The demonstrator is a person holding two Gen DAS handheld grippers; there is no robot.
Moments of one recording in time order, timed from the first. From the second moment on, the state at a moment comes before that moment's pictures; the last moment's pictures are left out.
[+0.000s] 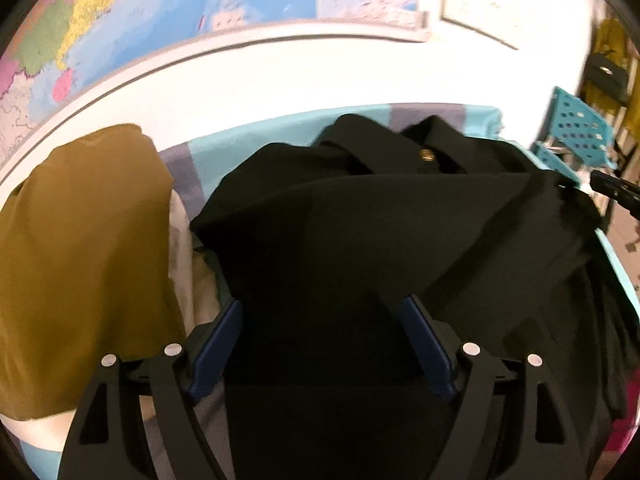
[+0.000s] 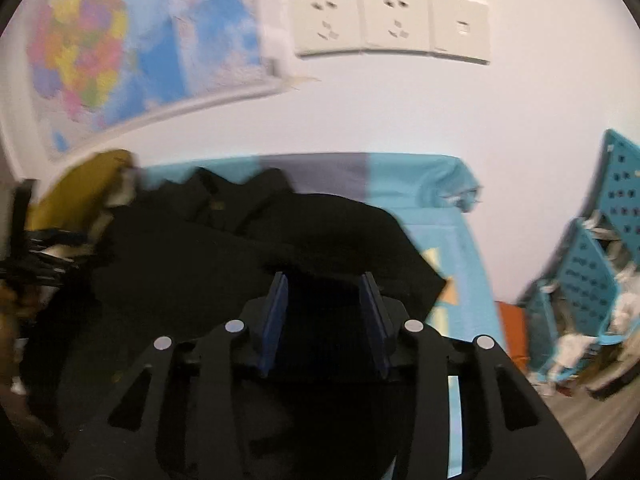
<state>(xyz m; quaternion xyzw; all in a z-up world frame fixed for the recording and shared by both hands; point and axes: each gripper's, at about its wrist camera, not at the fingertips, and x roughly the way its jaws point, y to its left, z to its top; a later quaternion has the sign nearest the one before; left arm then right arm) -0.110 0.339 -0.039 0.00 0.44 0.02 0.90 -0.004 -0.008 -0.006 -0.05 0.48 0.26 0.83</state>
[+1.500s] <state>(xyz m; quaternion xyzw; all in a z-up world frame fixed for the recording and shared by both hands) -0.297 0.362 -0.076 -0.17 0.47 -0.11 0.86 -0.148 -0.113 -0.034 0.17 0.57 0.30 0.74</state>
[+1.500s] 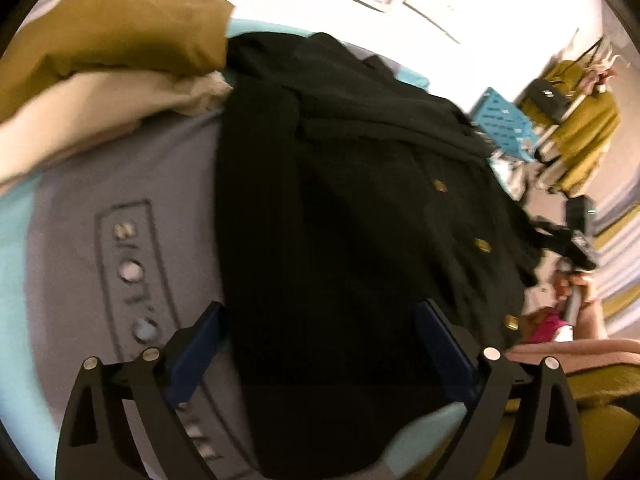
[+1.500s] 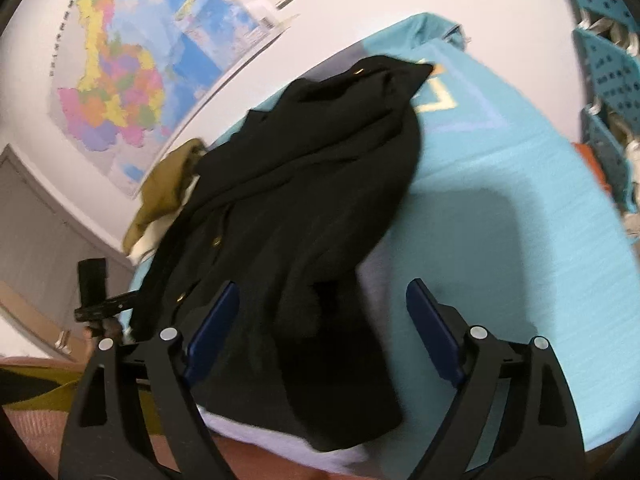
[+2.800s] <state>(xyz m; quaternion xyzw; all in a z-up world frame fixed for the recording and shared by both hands) -0.320 0.370 -0.078 -0.28 0.48 -0.11 0.82 -0.184 -0.134 -0.026 0.23 0.57 0.32 0.72</state>
